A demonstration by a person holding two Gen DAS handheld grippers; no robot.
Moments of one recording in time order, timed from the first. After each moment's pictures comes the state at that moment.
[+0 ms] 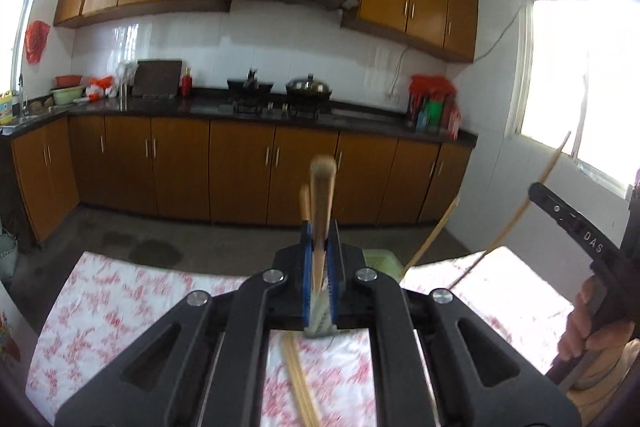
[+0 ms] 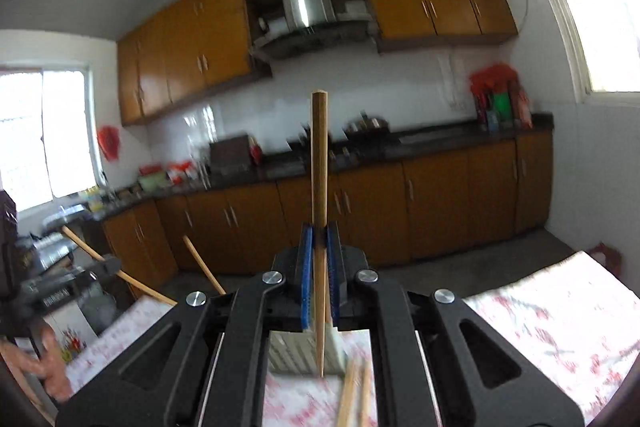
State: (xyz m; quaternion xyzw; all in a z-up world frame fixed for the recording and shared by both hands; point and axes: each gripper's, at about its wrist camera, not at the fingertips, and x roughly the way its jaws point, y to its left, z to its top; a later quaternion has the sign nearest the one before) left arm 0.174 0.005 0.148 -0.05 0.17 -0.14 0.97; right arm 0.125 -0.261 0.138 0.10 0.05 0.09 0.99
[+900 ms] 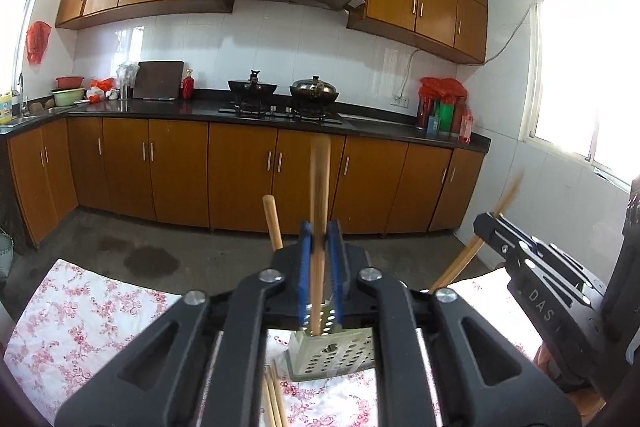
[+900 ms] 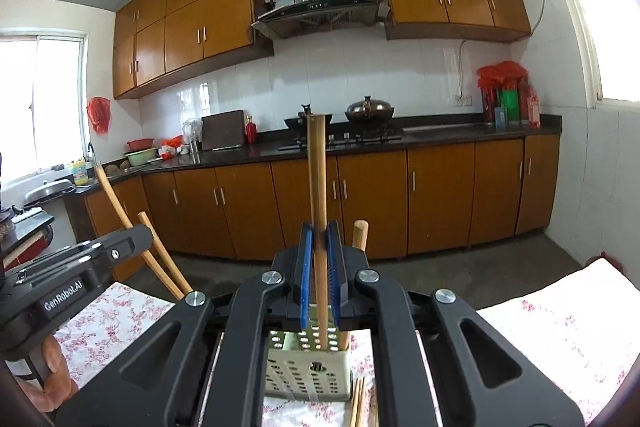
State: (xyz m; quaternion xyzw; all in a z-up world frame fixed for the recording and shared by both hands) left arm 0.251 -0.040 0.110 -0.05 0.16 -0.12 0.98; right arm 0.191 -0.229 0.093 0.07 0.11 0.08 0.99
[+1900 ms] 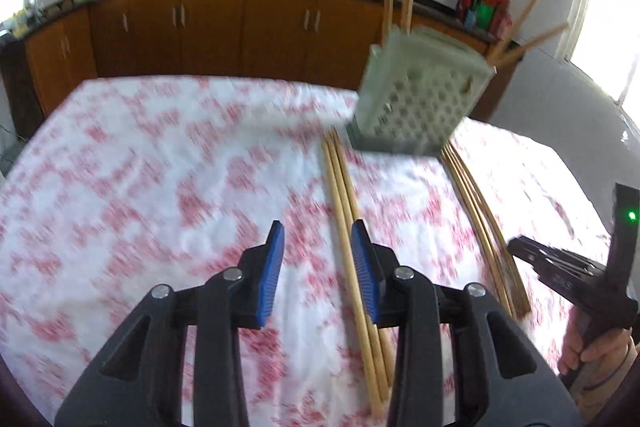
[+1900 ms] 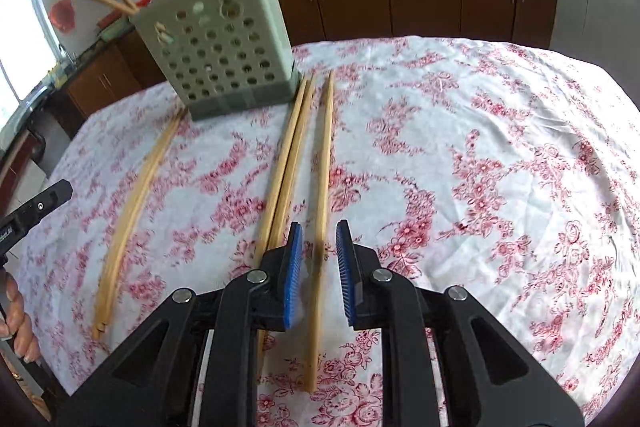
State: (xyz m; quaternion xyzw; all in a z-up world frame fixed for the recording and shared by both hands) left arm 0.168 0.018 -0.069 -0.06 0.39 -0.09 0.91; right arm 0.157 -0.258 -0.107 0.07 0.44 0.07 0.89
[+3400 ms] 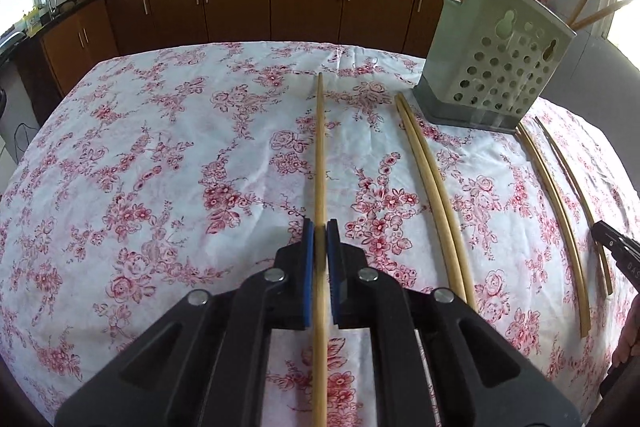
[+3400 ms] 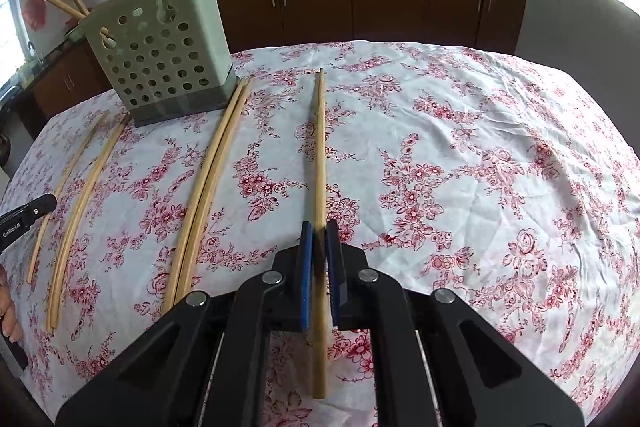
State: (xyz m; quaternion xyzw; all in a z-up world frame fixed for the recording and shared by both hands) left arm 0.216 0.041 -0.109 -0.02 0.43 -0.03 0.90; right arm 0.154 -0.282 -0.114 0.05 0.42 0.01 0.91
